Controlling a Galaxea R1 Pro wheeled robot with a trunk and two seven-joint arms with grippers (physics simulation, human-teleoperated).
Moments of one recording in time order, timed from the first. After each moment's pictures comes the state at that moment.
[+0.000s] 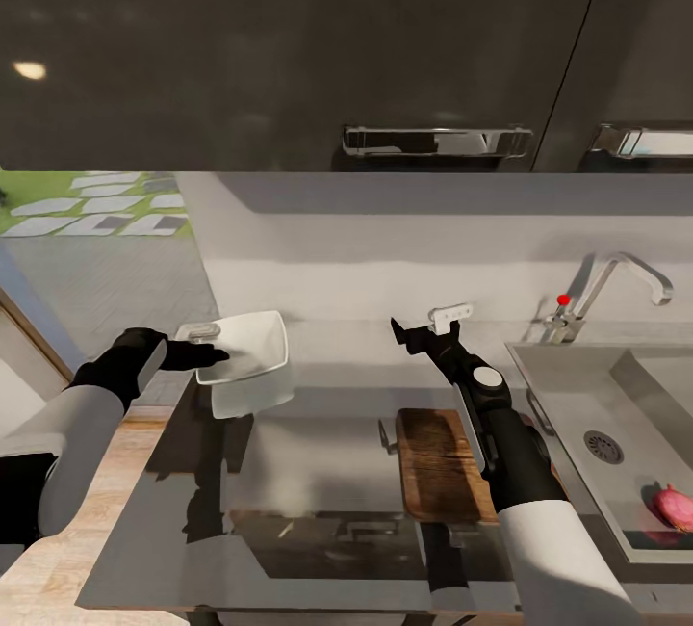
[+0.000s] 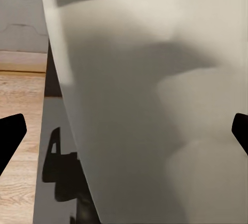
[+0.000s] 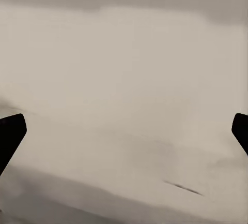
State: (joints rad) left arm -1.13 0.22 0.02 -0.41 0.00 0.66 -0.31; right arm -0.69 0.10 0.00 -1.21 0.15 0.22 0.24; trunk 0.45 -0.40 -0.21
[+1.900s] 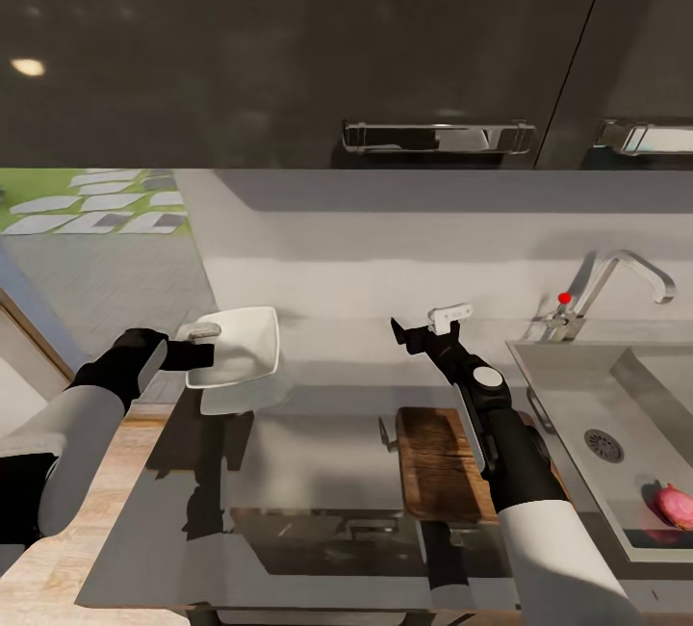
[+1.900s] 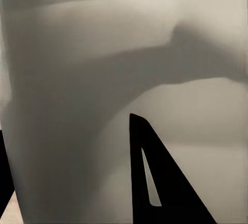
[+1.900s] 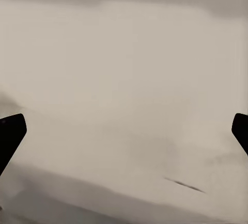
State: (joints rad) left arm -1.13 0.22 0.02 -0.41 0.01 0.66 -0.31; right arm -0.69 0.10 0.00 -1.21 0.15 0.22 0.24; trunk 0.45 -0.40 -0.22
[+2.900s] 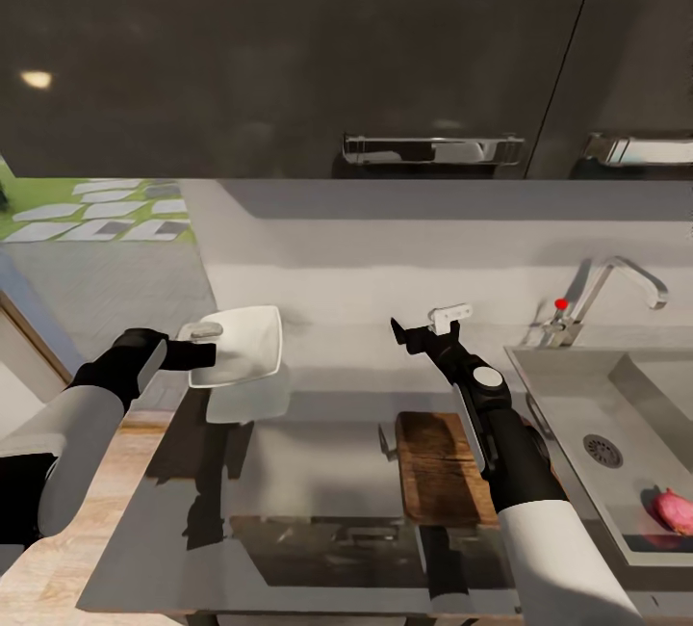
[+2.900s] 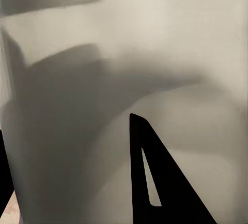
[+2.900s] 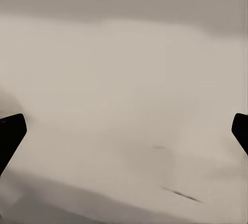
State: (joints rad) left arm -1.13 0.22 0.02 -0.41 0.00 0.65 -0.36; right arm -0.69 0.10 0.00 -1.21 0.15 0.22 0.24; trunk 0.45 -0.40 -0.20
